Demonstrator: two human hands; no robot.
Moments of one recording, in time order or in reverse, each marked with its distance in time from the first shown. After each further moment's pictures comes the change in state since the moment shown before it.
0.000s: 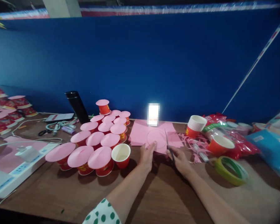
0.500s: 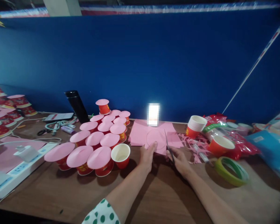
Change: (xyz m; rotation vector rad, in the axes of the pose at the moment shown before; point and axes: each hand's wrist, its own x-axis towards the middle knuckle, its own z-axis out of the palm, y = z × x) left_hand 0.003 -0.003 -0.002 0.130 0.062 0.022; right_hand 0.000 -0.002 0.001 -0.013 -0.003 -0.002
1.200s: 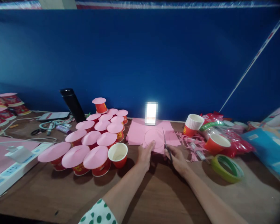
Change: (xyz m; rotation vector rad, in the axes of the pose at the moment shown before) left_hand -0.004 0.007 0.003 -0.034 0.009 -0.057; right_hand -0.001 0.001 -0.001 -0.001 -0.010 -0.013
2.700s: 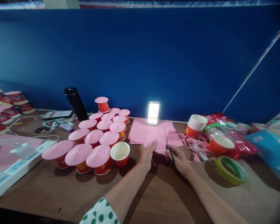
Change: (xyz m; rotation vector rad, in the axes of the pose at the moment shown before) left_hand 0.004 -0.005 -0.004 -0.007 -0.004 0.003; right_hand 0.000 0.001 0.000 -0.014 -0.004 0.019
